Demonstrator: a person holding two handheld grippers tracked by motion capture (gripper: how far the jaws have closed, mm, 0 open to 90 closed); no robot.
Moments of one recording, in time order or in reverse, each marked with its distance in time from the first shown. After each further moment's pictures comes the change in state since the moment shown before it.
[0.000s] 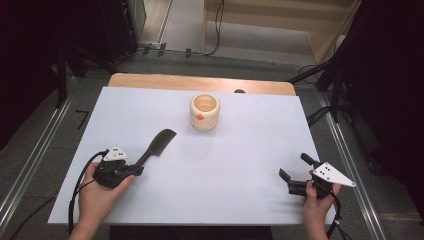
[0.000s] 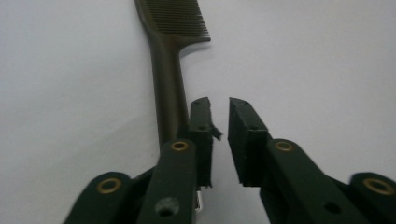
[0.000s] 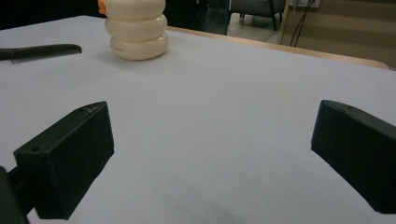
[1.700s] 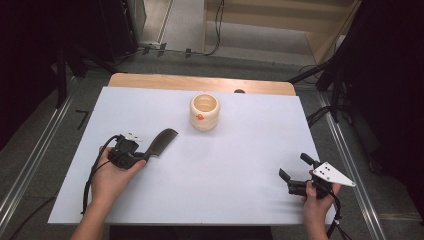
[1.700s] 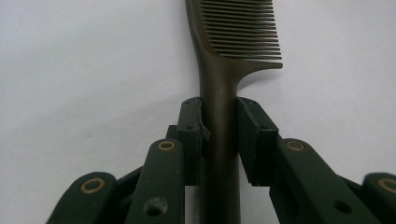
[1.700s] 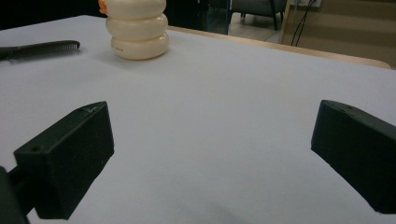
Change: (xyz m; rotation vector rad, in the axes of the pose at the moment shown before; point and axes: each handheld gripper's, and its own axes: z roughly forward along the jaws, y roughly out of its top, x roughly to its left) left arm 0.017 0.038 0.038 0.152 0.101 -0.053; right arm -0.001 0.000 0.001 0.002 0.005 0.000
